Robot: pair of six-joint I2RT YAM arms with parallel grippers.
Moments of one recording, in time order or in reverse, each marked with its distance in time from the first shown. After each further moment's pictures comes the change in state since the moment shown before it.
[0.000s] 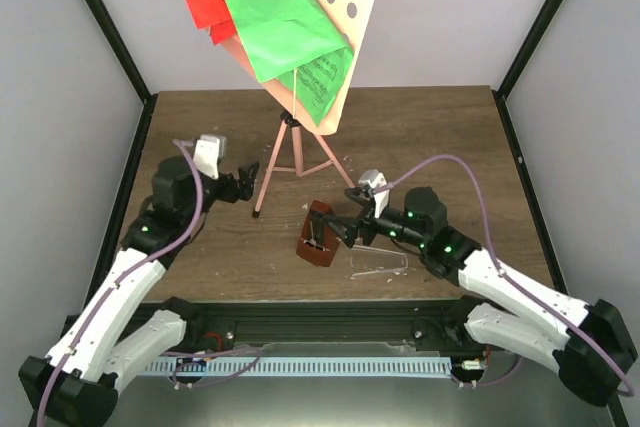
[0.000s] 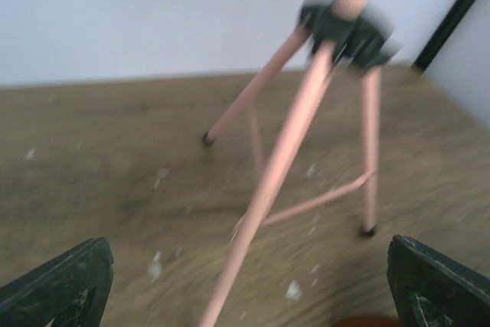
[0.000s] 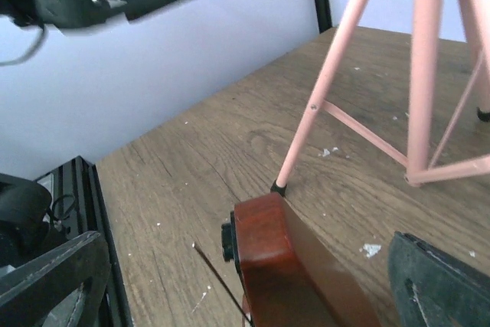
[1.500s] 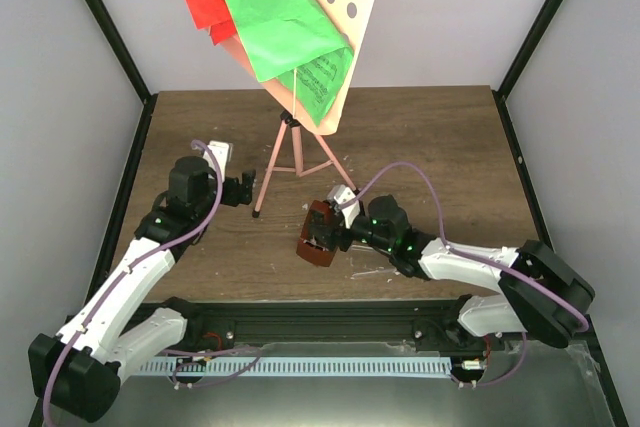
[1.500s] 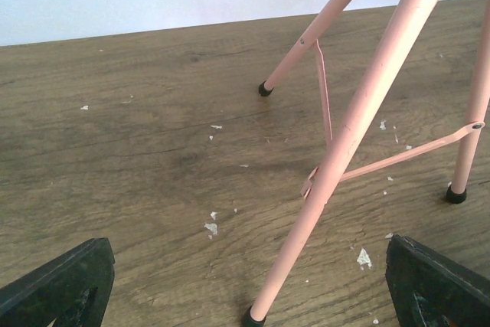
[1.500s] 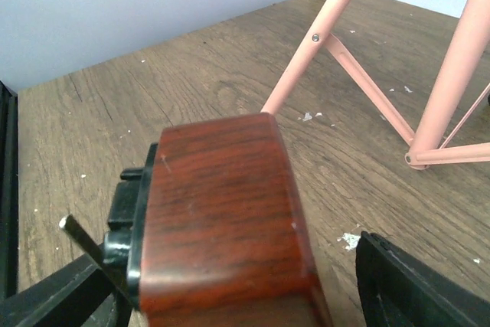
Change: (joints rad) left arm 0.000 0.074 -0.100 -0.024 -0.163 0.097; right arm 0.102 0.414 -0.051 0.377 0.118 -0.224
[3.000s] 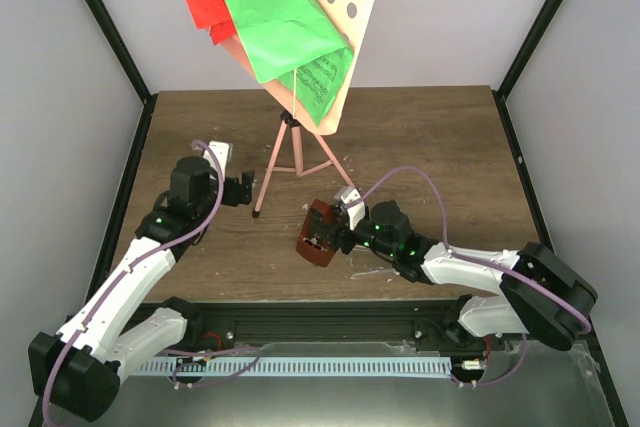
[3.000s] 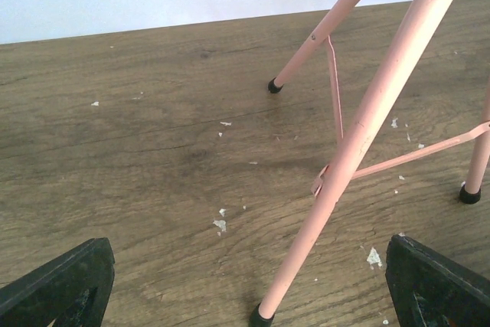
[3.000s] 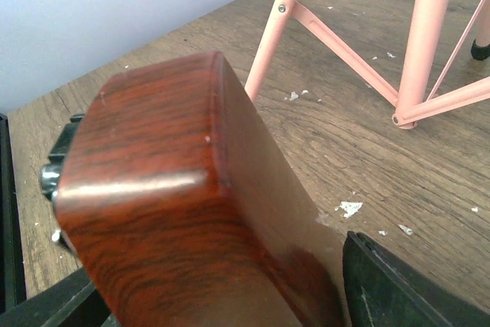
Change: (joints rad) left arm -0.008 0.005 0.001 -0.008 -0.034 0.000; right arm 0.001 -0.018 -0.053 0.023 0.058 0.134
